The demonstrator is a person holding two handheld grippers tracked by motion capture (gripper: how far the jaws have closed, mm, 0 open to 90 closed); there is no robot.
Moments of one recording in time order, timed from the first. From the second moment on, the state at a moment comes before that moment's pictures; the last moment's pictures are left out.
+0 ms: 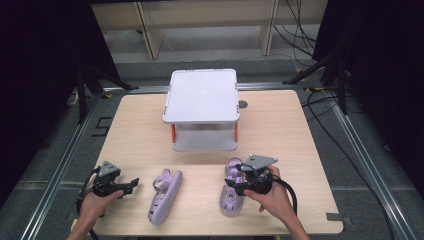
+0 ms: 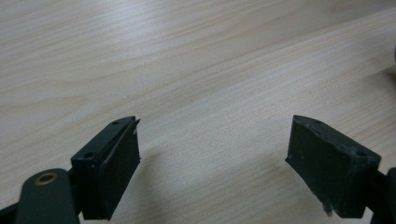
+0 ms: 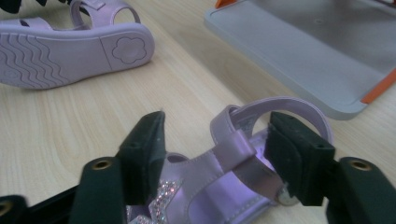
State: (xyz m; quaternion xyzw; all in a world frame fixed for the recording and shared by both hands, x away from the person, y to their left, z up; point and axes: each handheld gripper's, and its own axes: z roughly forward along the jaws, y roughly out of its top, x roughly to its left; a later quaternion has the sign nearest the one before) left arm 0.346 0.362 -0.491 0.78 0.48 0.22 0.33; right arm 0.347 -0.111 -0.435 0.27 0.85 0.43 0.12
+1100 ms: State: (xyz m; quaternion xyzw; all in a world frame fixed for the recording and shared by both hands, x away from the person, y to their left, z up) left arm 0.346 0.358 -0.494 0.78 0.48 0.22 0.34; right arm 0.374 -0.146 -0.446 0.44 0.77 0.46 0.06
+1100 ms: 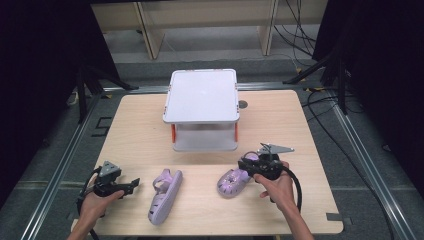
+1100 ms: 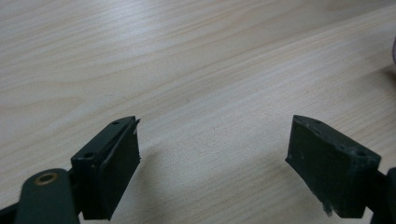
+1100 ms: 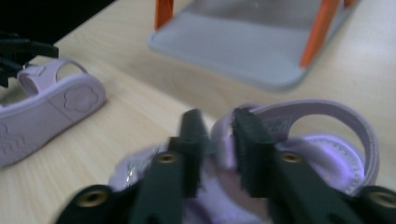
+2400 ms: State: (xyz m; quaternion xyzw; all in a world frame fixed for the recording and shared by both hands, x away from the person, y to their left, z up) left arm 0.346 0.355 -0.493 0.77 0.48 0.22 0.35; right arm 0.298 -0.145 -0.420 0.33 0.83 0.45 0.08
